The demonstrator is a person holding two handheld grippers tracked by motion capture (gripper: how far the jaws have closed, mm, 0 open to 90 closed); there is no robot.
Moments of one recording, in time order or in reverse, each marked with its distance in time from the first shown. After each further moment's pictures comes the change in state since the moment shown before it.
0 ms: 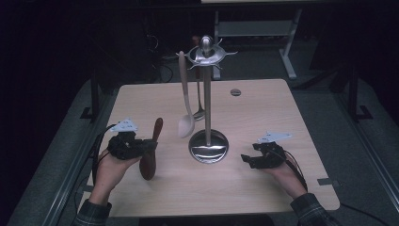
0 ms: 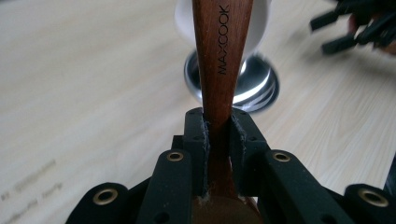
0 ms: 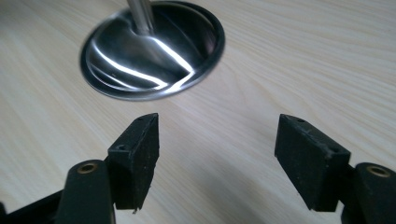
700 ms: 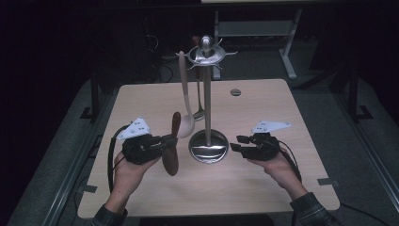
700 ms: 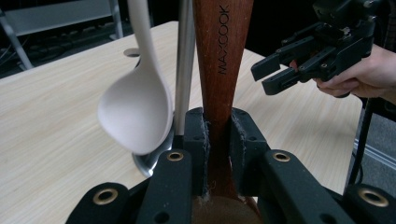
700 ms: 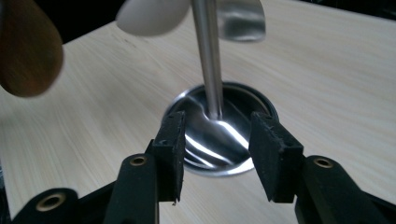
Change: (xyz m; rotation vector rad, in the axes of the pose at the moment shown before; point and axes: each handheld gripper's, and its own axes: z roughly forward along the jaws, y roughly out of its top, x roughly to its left) left arm -0.063 0.029 0.007 -0.205 -0.072 0.065; right arm 0.035 0.054 -0.028 -0.132 0.142 -0.038
